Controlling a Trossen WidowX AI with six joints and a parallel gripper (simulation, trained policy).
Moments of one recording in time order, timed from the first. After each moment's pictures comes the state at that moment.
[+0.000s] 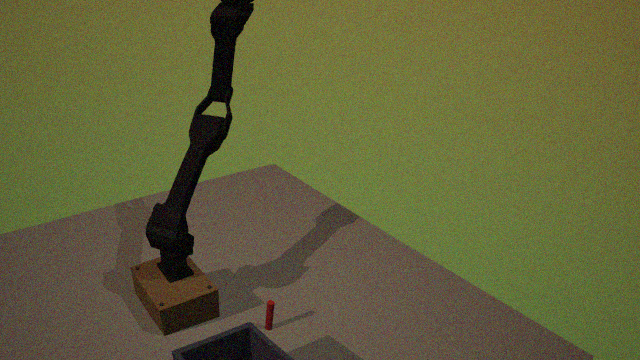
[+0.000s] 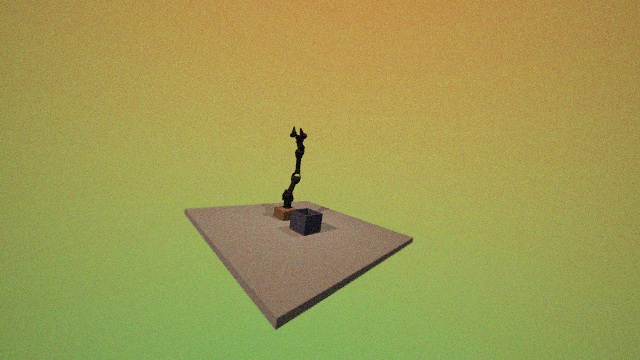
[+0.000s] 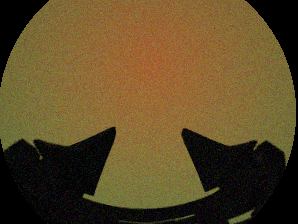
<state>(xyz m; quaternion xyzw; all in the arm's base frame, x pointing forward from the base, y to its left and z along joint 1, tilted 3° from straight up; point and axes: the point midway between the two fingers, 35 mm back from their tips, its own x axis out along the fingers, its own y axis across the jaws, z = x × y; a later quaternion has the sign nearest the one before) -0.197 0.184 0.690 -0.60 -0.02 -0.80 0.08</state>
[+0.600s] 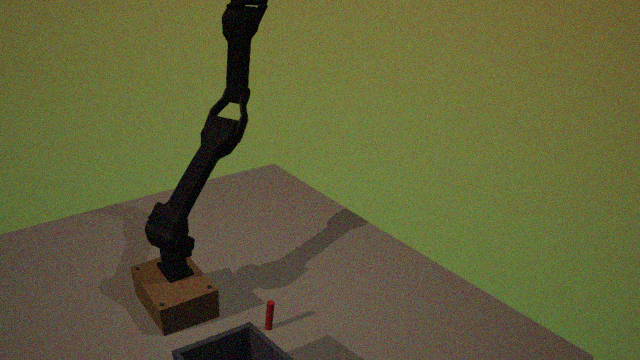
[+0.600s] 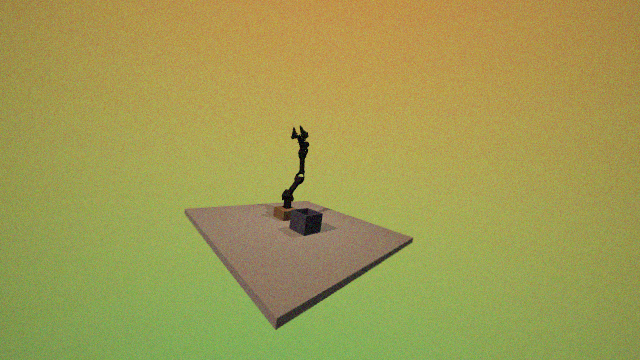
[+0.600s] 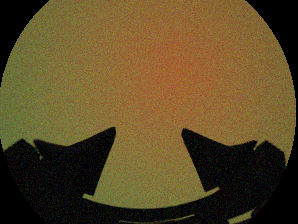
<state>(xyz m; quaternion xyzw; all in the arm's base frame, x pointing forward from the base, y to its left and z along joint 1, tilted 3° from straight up) -0.126 0.129 0.684 -0.62 0.08 -0.76 0.18</state>
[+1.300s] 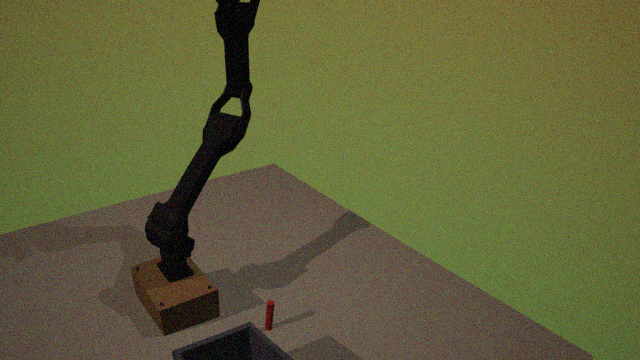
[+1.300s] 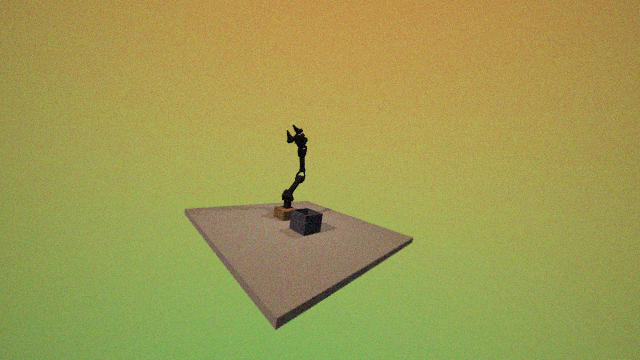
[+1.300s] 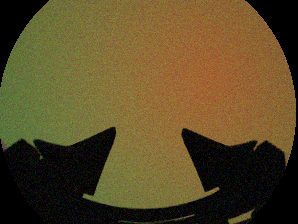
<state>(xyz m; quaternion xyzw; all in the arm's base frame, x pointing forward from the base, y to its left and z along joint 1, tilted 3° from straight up) -0.074 0.026 0.655 -0.60 0.20 -0.71 0.31</state>
